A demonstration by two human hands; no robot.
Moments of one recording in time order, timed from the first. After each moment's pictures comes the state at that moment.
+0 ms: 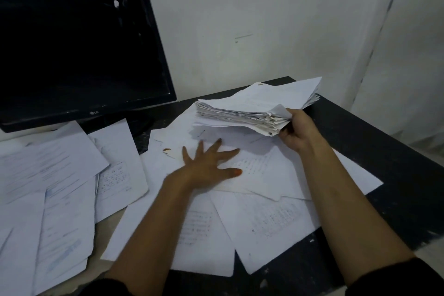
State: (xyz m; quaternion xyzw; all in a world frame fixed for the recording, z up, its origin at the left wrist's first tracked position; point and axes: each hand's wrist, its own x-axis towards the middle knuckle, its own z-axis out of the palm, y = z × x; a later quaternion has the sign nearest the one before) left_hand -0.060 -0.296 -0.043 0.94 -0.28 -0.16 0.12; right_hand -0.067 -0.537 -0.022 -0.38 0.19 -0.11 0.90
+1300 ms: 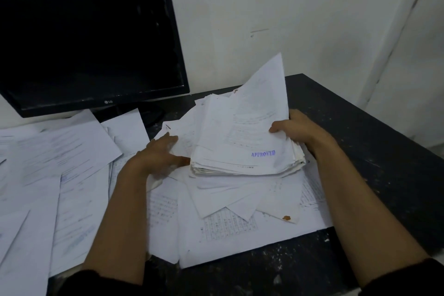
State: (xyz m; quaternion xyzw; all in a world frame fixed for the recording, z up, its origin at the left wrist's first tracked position) left_hand -0.012 -0.184 -0.034 0.94 -0.09 -0.17 0.28; right_hand -0.075 -0.524 -0.015 -0.81 0.13 0.01 0.58
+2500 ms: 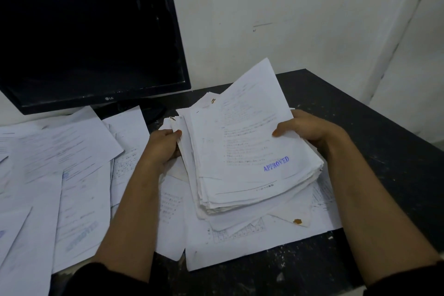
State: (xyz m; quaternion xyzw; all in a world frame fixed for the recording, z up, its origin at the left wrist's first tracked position) left_hand -0.021 -0.213 -0.033 0.77 0.11 -0.06 0.62; right_hand -0.085 -0.530 -0.005 -0.79 0.04 0.13 0.59
